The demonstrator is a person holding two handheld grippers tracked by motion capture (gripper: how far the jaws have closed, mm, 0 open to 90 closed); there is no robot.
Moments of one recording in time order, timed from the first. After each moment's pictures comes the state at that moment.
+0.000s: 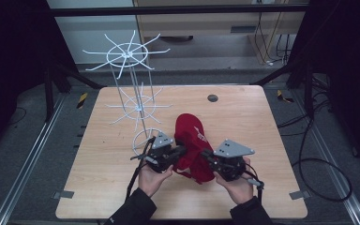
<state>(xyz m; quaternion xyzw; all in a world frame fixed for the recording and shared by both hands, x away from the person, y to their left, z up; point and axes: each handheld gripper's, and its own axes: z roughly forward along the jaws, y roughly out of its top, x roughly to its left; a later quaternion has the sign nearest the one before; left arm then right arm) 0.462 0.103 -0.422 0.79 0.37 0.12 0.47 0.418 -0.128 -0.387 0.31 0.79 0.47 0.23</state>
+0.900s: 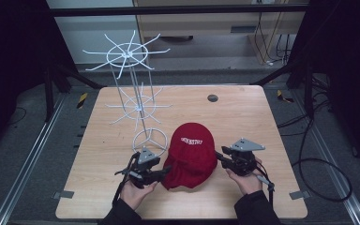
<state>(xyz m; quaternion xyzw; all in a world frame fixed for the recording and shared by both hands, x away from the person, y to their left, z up) 0.433 0.147 -0.453 0.81 0.40 0.14 0.42 0.454 -0.179 -0.446 0.42 0.77 0.43 0.21</state>
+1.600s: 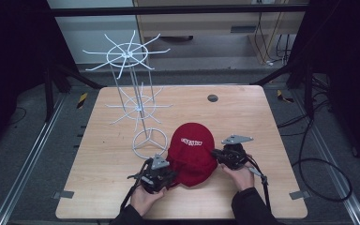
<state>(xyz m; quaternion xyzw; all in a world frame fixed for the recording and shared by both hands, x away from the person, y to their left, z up) 0.433 0.118 -0.473 0.83 0.38 0.10 0.39 0.486 -0.167 -0.469 0.43 0.79 0.41 0.14</state>
